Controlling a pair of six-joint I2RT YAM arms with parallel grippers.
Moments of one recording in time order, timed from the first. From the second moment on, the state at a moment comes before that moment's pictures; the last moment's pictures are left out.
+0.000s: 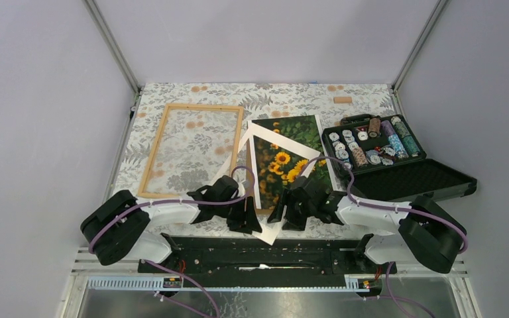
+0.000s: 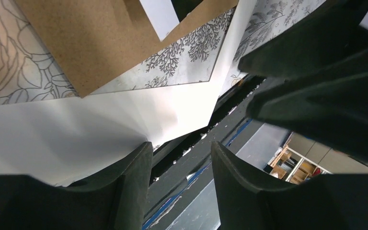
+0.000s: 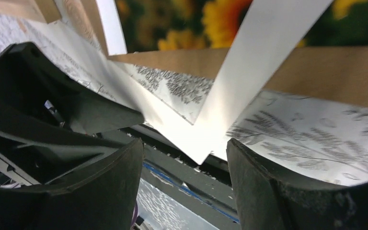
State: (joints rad) left arm -0.83 1.36 0.44 -0.01 0.50 -0.91; right arm 0.87 1.30 0.50 -0.16 -0.23 1.18
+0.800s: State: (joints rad) left arm -0.83 1.38 0.39 0.13 0.54 -0.96; right arm 1.10 1.21 0.33 0.01 -0.11 1.47
